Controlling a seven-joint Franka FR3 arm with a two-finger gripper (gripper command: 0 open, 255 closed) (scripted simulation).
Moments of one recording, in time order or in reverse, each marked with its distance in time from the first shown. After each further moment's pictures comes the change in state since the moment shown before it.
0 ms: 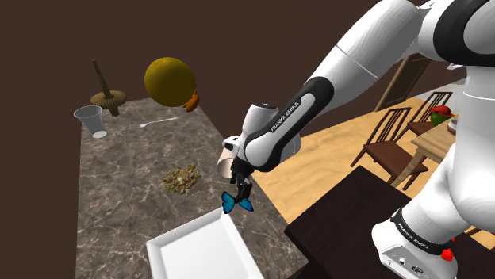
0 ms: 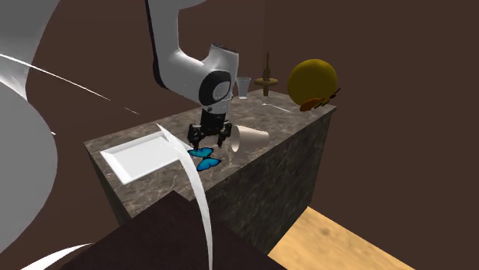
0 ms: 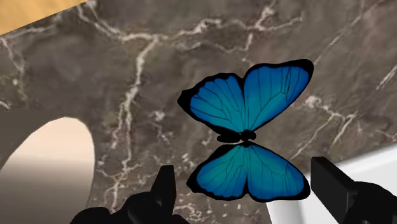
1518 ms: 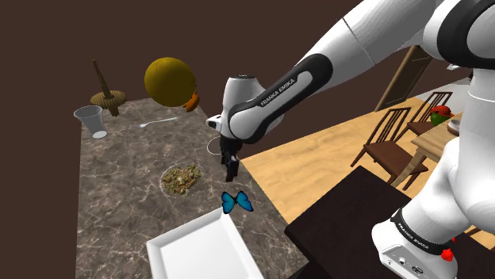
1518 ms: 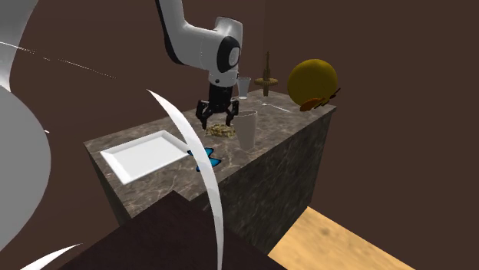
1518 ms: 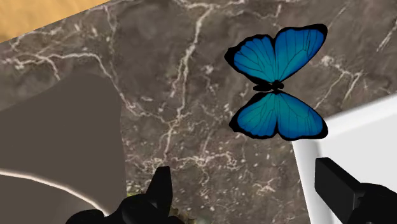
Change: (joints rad) arm 0.114 -0.026 -0.156 0.226 -0.176 -0.308 0.176
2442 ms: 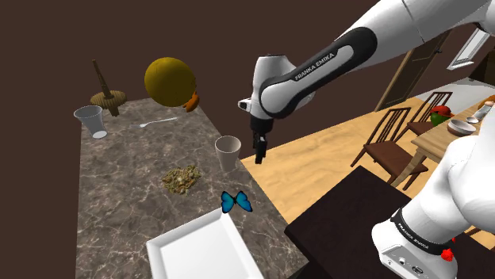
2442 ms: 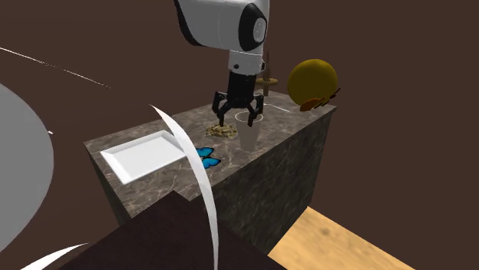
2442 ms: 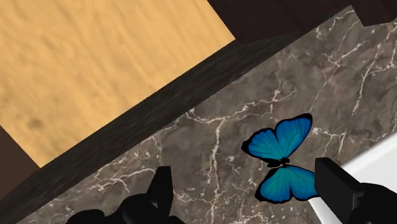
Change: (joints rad) arm -0.059 -0.240 -0.097 -0.183 -0.038 -0.147 0.124
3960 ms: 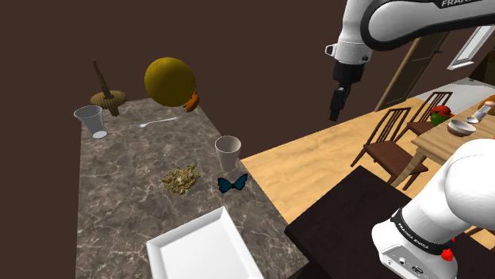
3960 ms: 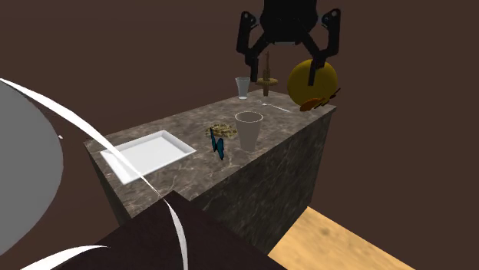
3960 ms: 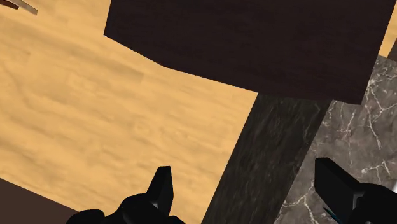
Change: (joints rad) arm -0.219 -0.725 -0.093 -0.233 -0.237 -0.545 0.459
